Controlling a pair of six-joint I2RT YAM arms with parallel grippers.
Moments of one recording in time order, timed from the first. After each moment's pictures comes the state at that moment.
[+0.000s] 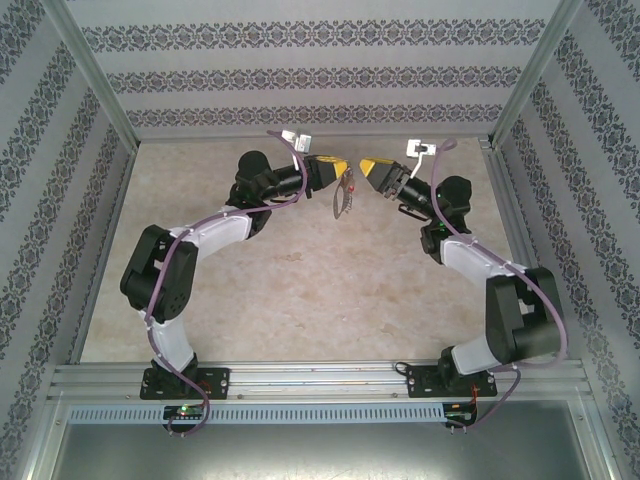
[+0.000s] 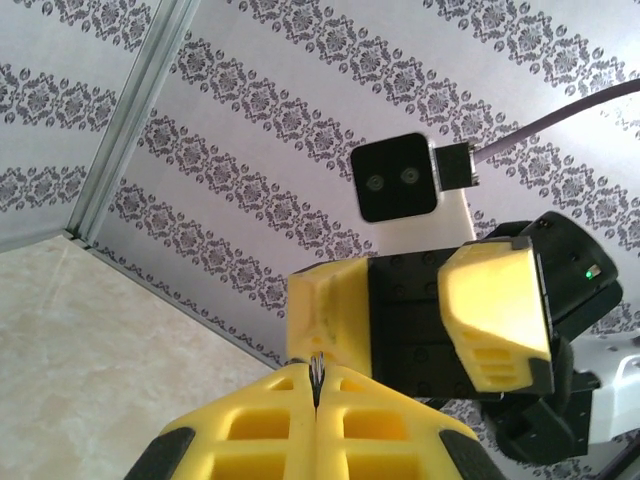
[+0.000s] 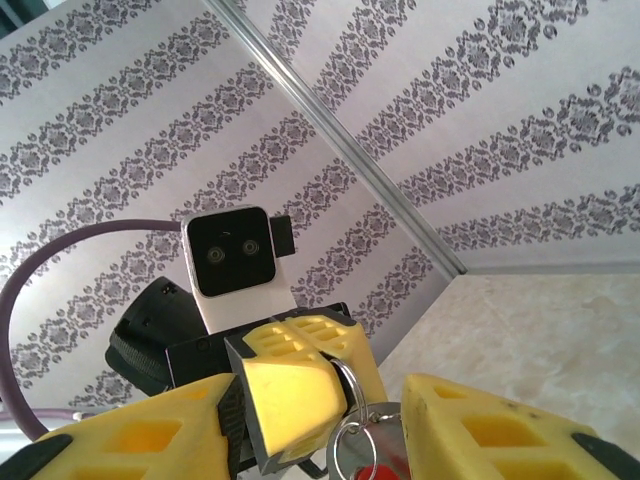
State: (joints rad) left arm -0.44 1.84 1.22 0.86 0.81 -0.70; right arm 0.19 1.49 0.80 1.03 -0.81 1.01
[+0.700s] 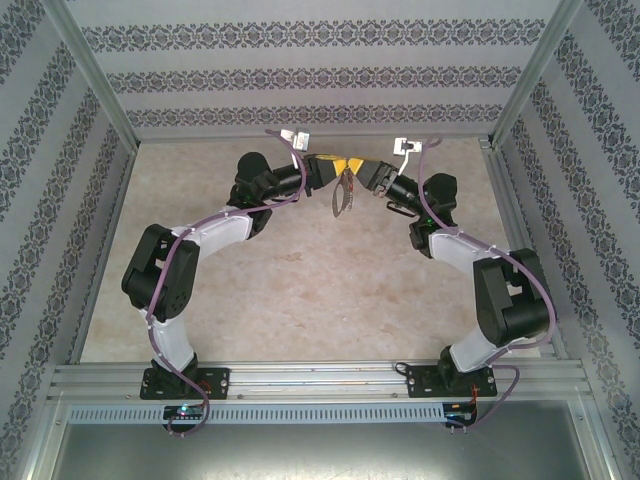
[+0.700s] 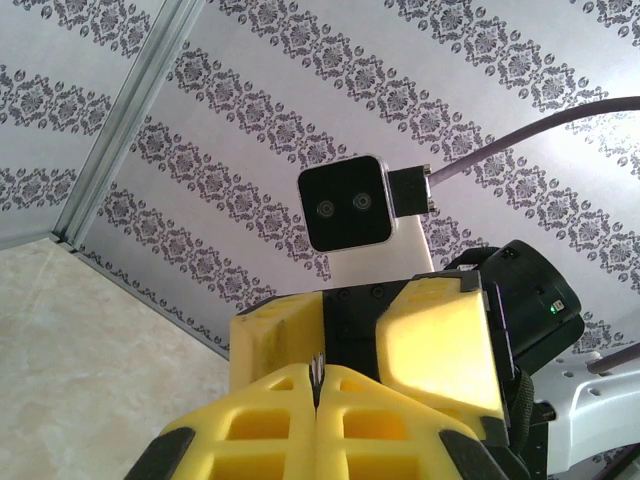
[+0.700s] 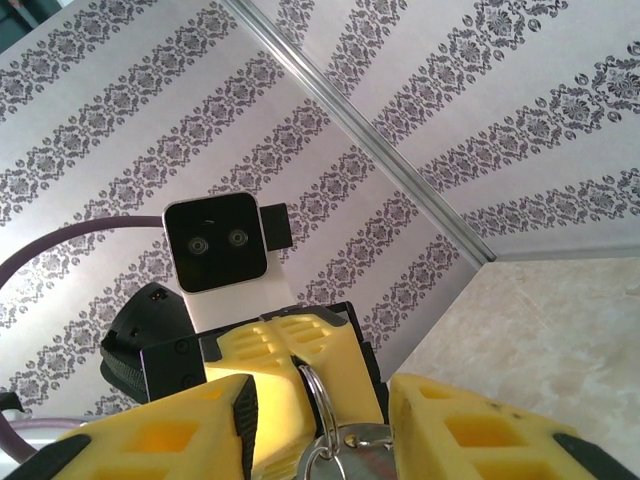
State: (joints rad) left arm -0.44 1.84 1.22 0.90 0.80 -0.76; right arm 0.24 1.59 0.85 1.09 -0.80 1.06
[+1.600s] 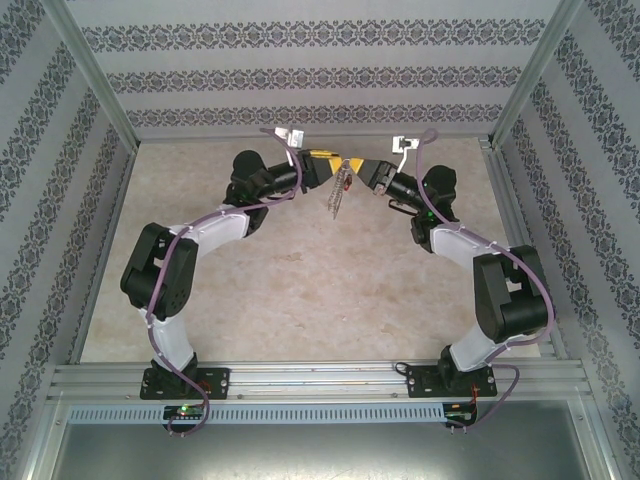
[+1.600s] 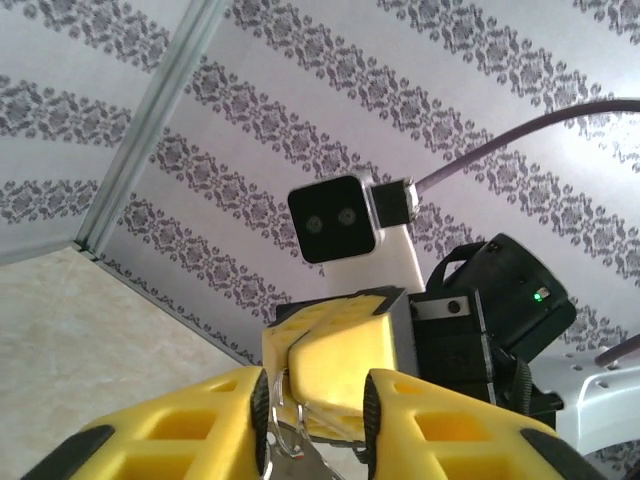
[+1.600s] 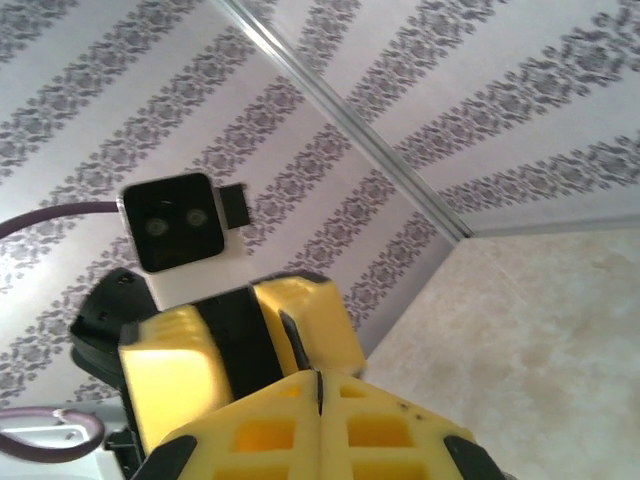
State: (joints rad) left arm -0.40 1.84 1.22 0.91 0.81 -0.74; right arm 0.20 1.61 0.89 0.93 -0.85 0.98
